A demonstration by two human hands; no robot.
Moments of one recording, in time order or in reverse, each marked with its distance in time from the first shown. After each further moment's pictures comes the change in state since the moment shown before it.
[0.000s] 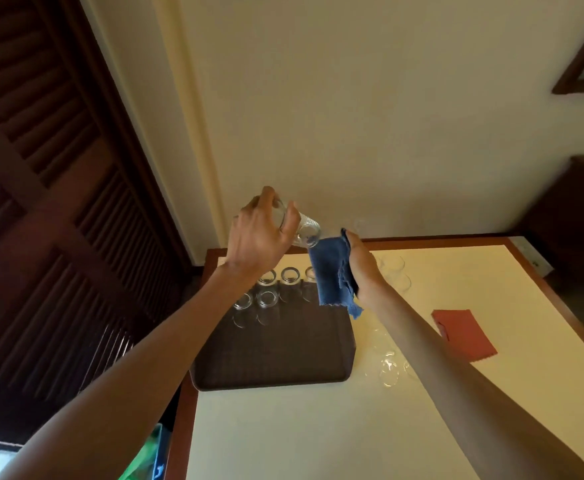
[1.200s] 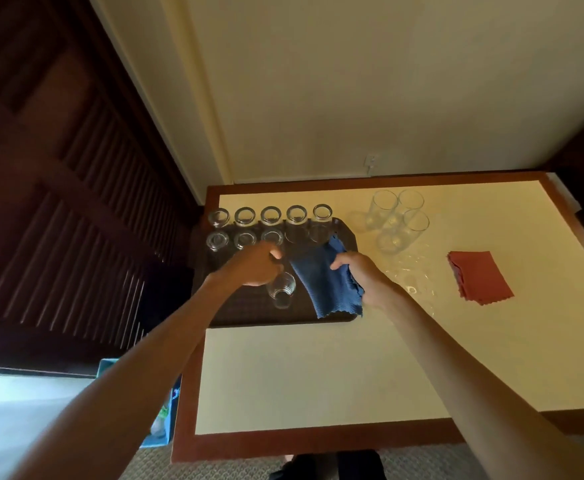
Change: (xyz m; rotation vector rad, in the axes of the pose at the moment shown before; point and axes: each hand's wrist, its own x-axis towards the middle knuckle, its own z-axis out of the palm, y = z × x) left_hand -0.119 -0.084 0.056 0.084 -1.066 -0.406; right_hand 0.012 0.118 -0.019 -0.184 -0.157 0.275
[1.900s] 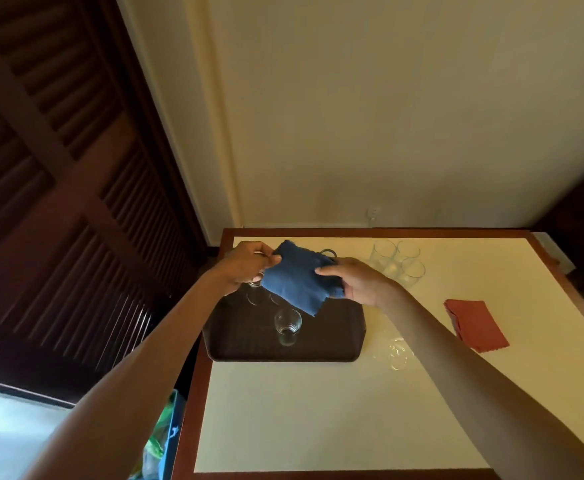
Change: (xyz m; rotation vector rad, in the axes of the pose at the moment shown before) left_hand -0.036 0.007 -0.073 -0.800 0.158 -0.050; right_hand -0.018 -0.069 0.014 -0.021 -0.298 -0.177
